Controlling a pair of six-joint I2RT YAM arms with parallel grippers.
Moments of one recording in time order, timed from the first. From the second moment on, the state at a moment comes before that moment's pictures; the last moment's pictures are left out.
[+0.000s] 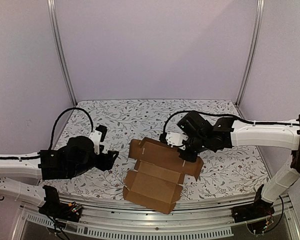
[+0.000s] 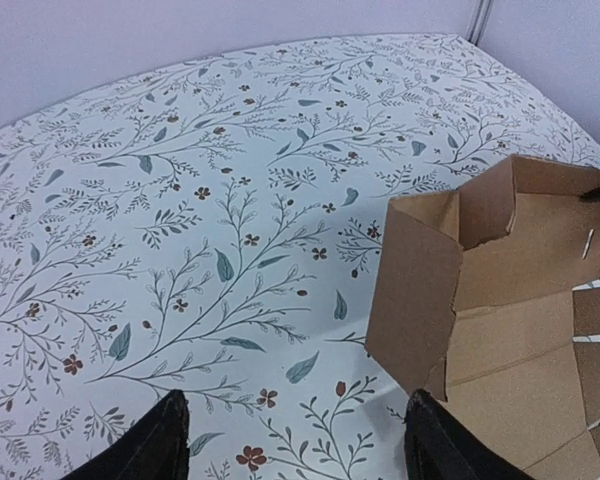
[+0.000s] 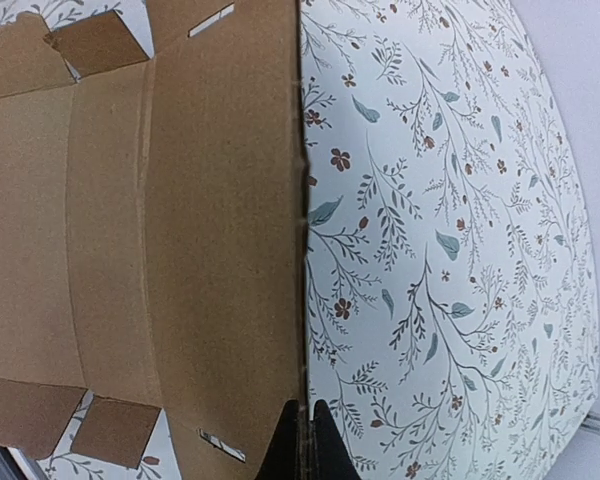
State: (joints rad) left arm -1.05 0.97 0.52 -0.14 -0.52 -0.39; right arm 0.97 1.57 1.14 -0.56 0.18 -0.34
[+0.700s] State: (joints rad) left arm -1.03 1.03 0.42 0.03 -0.41 -0.39; right arm 1.25 1.55 0.90 -0.04 0.83 -0.90
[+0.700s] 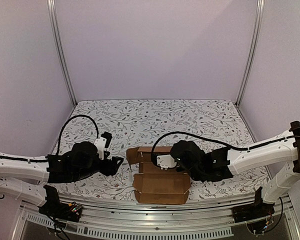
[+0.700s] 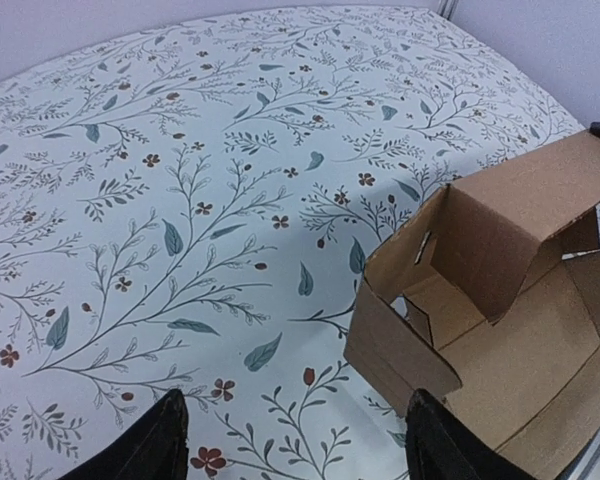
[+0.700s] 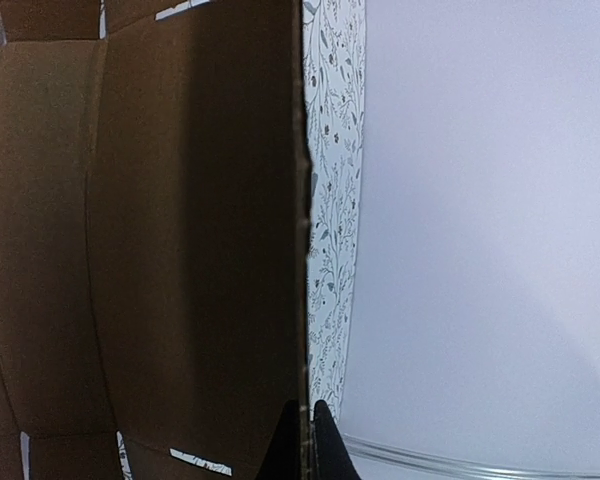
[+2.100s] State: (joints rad) left arm -0.98 1.38 0.42 0.35 -0.25 -0.35; right arm 1.33 1.66 0.72 0.48 1.02 -1.10
